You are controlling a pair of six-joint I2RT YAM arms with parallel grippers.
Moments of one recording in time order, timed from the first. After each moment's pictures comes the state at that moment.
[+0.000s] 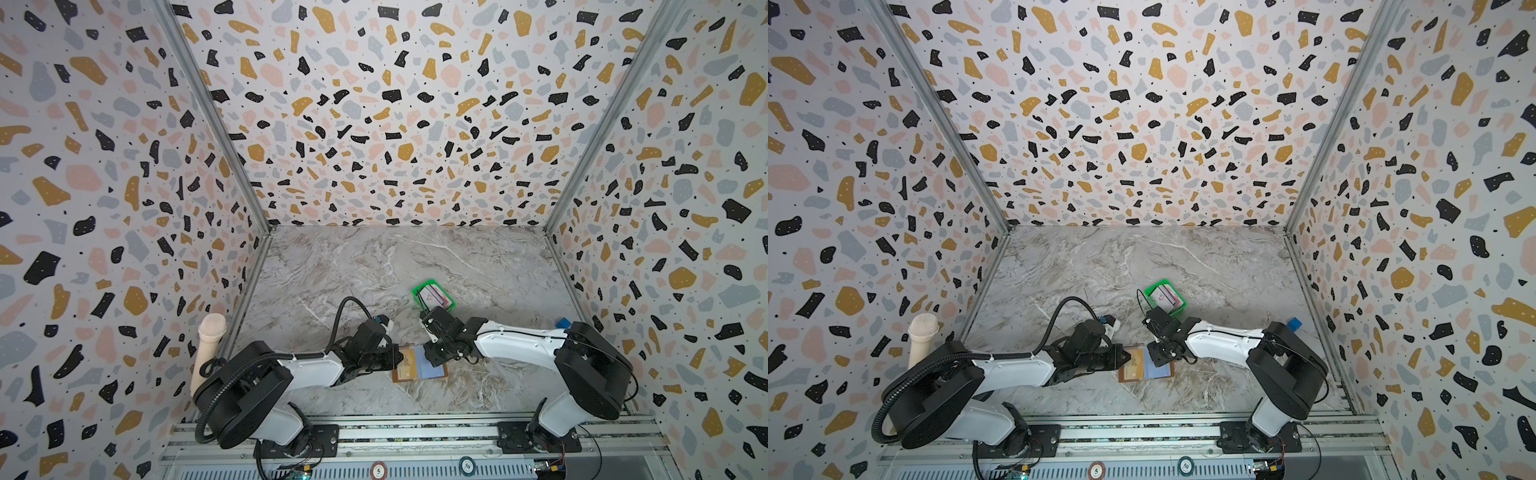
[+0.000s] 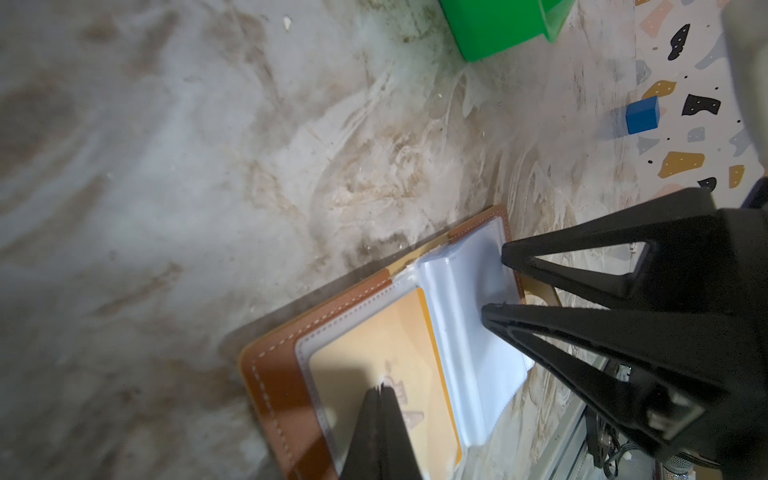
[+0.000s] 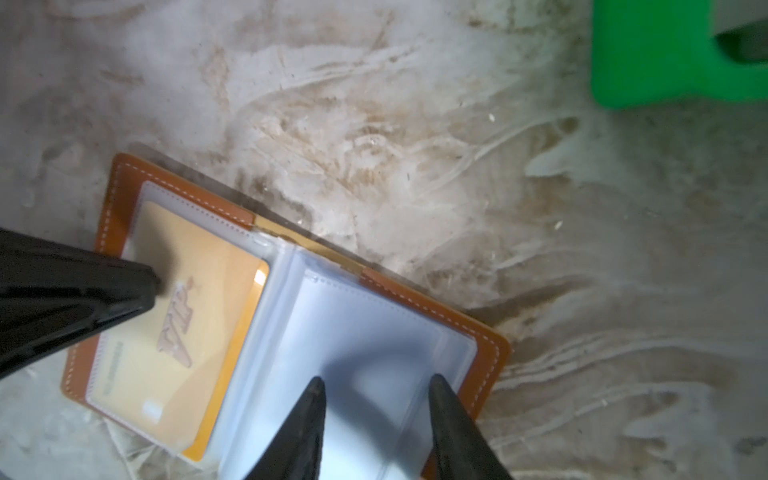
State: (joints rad) left arm -0.76 1.44 0.43 0.21 0.31 -0.77; right arm 0.91 1.60 0.87 -0.45 0.00 0.38
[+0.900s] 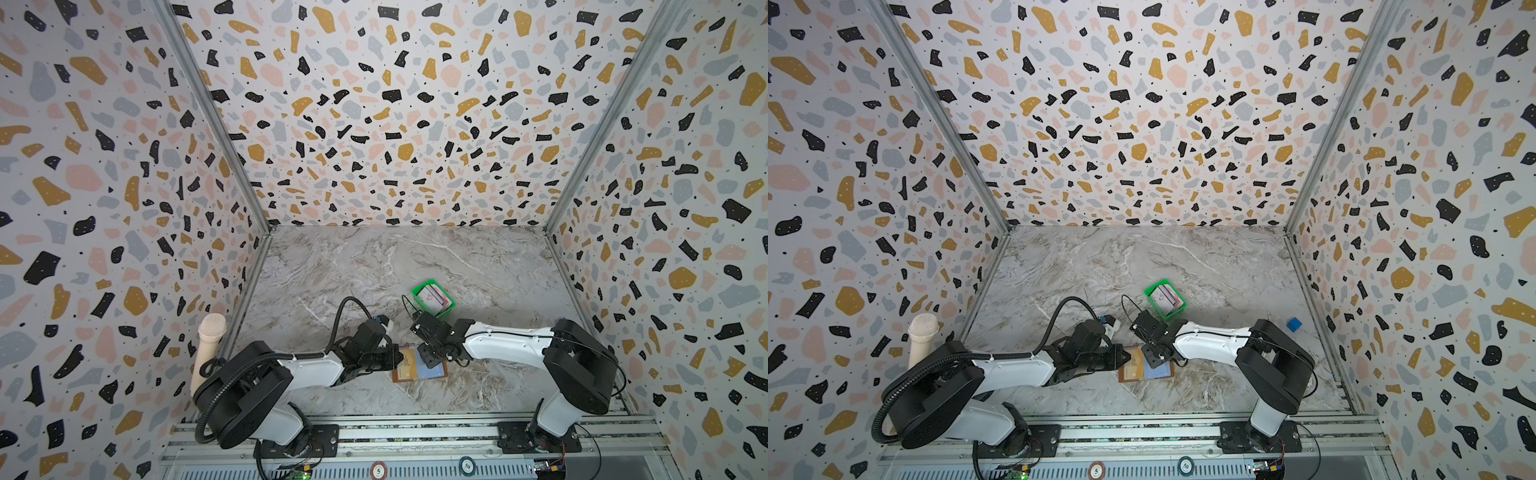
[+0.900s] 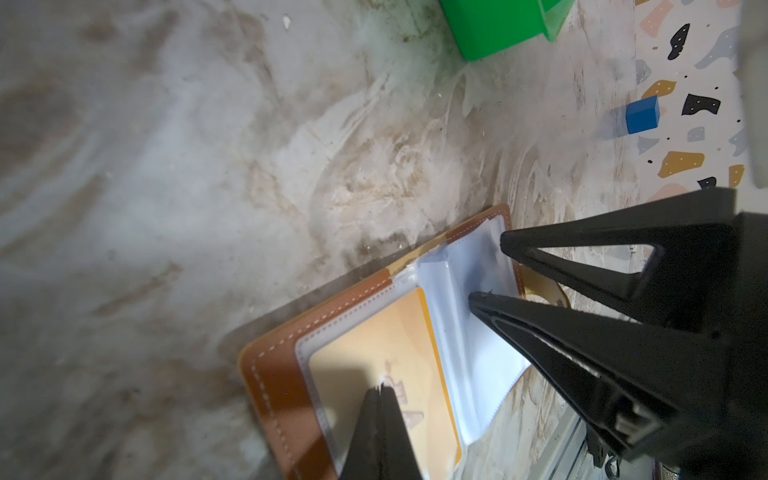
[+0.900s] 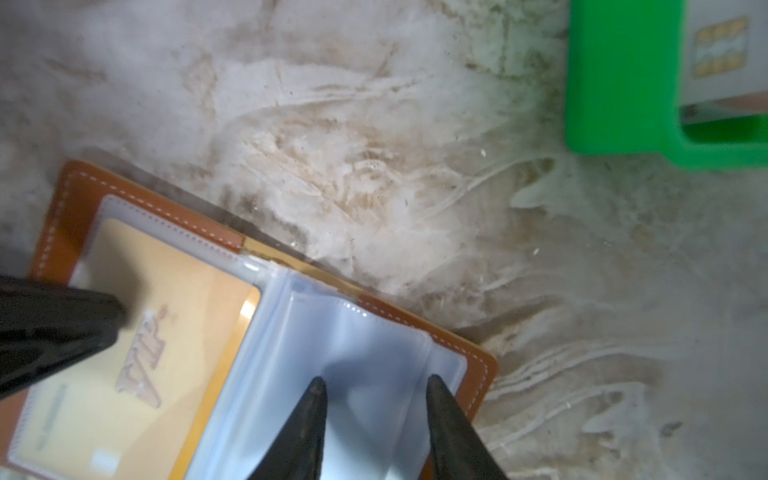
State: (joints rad) left arm -0.76 1.44 0.43 0.21 0.31 -0.77; right arm 0.98 1.66 0.94 -0.51 0.17 0.37
